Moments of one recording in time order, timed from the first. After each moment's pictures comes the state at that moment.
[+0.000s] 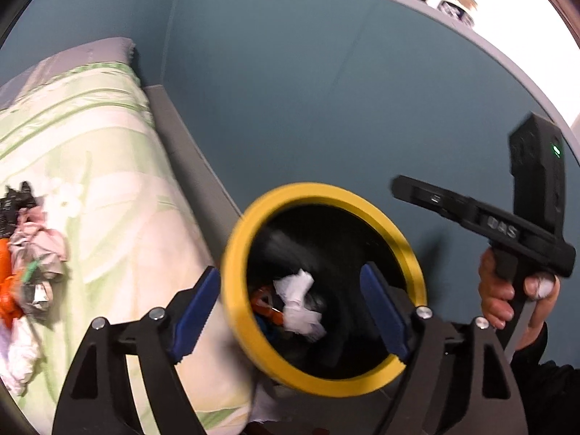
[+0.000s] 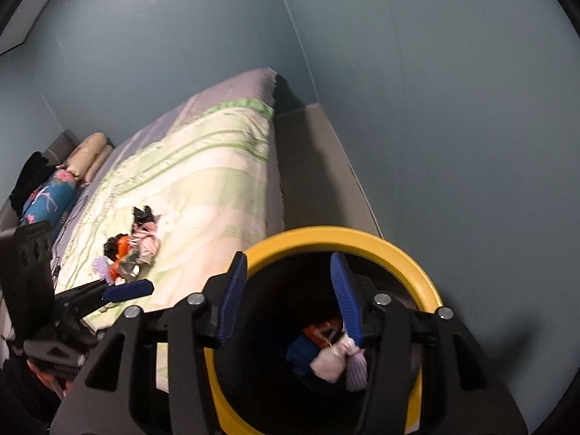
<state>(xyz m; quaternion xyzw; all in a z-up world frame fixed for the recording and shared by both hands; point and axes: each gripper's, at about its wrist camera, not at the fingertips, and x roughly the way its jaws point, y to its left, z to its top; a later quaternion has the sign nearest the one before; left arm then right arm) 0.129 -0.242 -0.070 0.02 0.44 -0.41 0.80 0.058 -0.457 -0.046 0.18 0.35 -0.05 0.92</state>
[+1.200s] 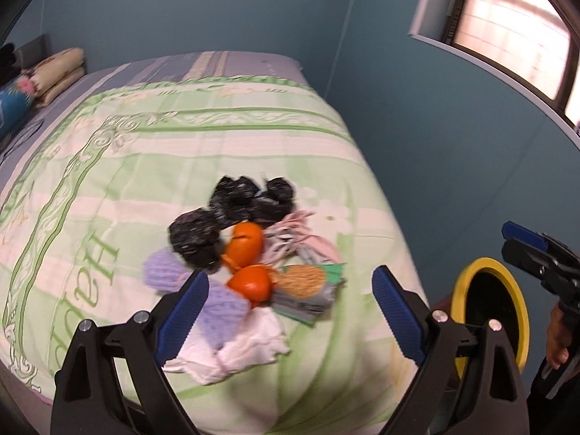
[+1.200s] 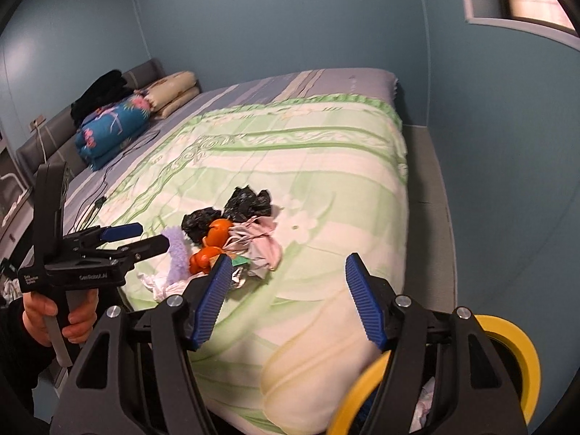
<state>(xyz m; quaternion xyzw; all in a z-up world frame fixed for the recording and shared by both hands) 0.204 -0.019 -0.053 -0.03 0.42 -0.15 0.90 0.171 -0.276 -0.019 0.05 0.36 0.13 0.92</state>
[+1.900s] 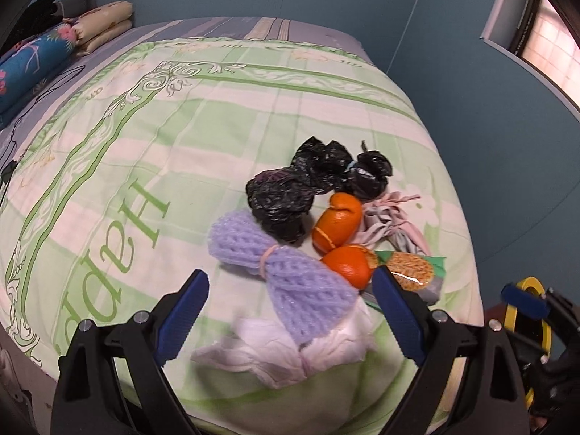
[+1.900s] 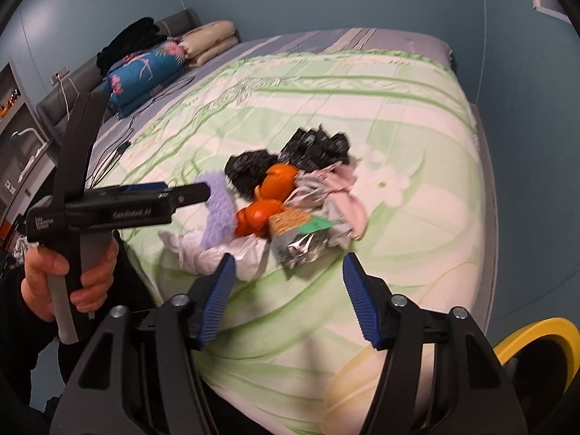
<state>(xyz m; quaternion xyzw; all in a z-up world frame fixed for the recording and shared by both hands) 0.233 0.041 -0.103 -0.07 0.47 -0.06 0.88 0.199 -0.182 -0.082 0.01 0.44 0.21 0.88</state>
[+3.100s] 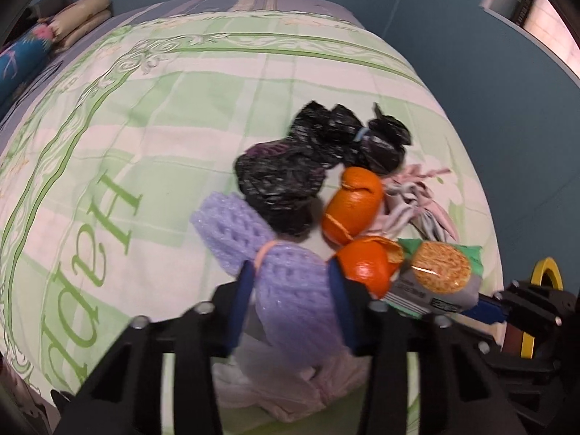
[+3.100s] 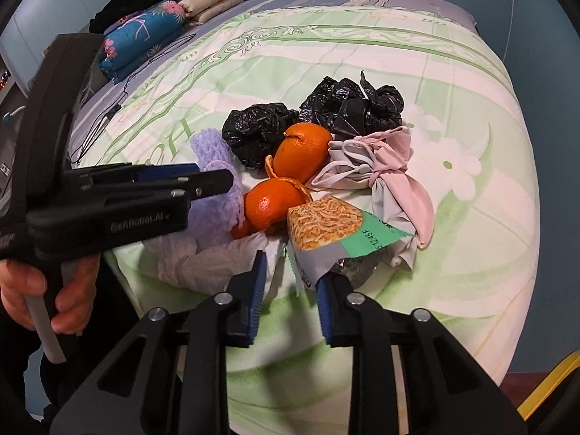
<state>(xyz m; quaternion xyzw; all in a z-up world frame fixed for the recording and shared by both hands) 0.263 0.032 -0.141 -0.04 0.51 -0.09 0.85 0.256 -0.128 -0.140 -0.01 0.50 0.22 0.84</state>
